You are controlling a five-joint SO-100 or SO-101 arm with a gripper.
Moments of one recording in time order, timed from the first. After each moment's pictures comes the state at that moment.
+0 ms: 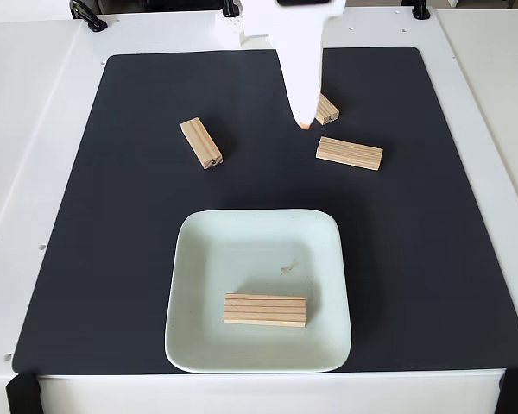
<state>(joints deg) -15.8 95.5 81.7 51.7 1.7</state>
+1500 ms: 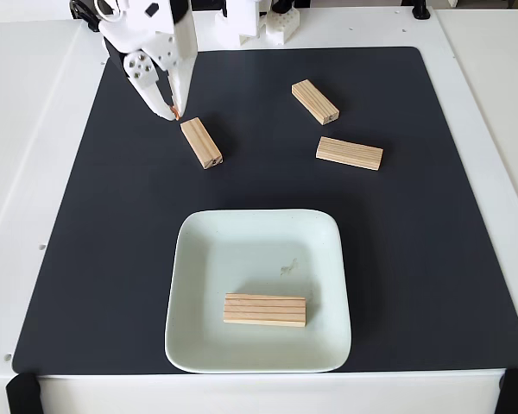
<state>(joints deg) 11.9 75.1 76.3 86.0 35.5</state>
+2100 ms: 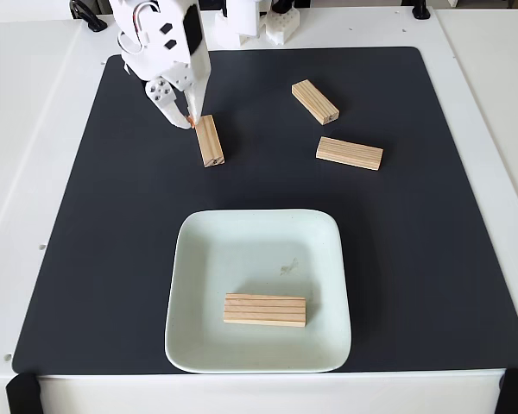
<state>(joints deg) 11.2 83.3 95.3 79.0 35.3</state>
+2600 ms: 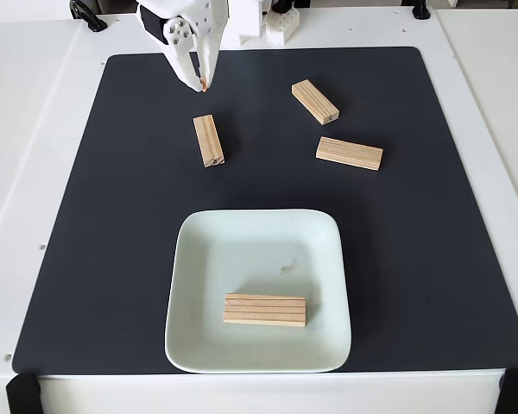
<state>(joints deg) 7.9 96.2 96.0 84.1 34.5</state>
